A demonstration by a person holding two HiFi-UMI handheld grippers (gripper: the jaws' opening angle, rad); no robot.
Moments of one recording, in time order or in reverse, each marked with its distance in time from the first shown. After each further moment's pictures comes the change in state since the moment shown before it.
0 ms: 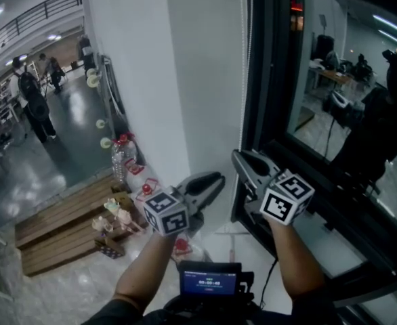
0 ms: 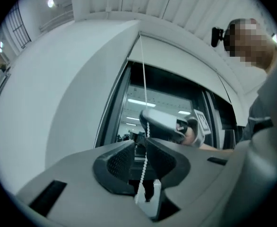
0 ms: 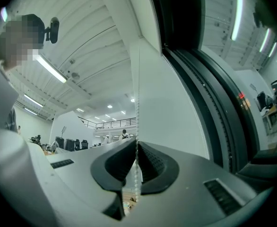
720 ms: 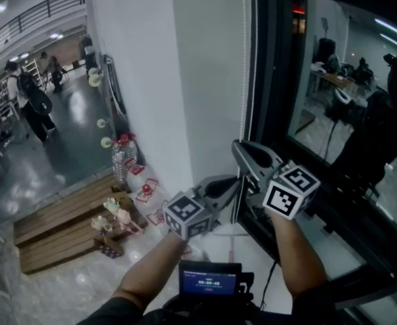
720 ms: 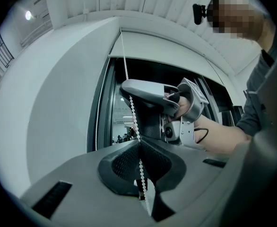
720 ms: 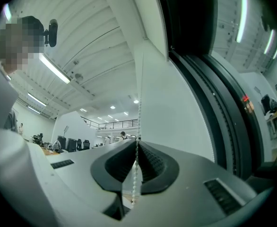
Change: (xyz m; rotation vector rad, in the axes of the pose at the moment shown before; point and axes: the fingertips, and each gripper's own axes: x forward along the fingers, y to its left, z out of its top) left arm 0.034 -0.027 -0.016 0.202 0.038 -0.014; right arm 0.007 0.014 0.032 -0.037 -0.022 0.028
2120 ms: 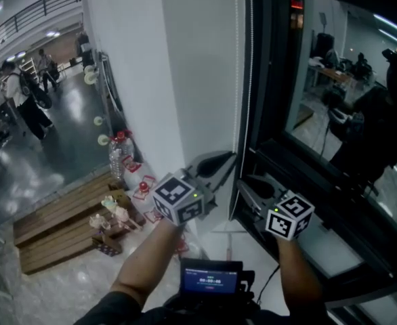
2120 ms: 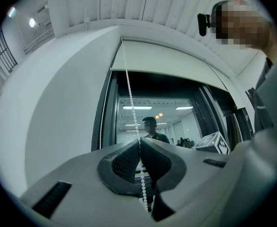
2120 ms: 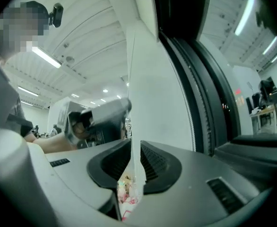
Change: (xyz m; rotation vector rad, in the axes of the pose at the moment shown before) left arm 0.014 0.025 0.058 0.019 -0.105 0.030; right arm -0.065 -0.028 -0.107 0.031 0.234 -0.099
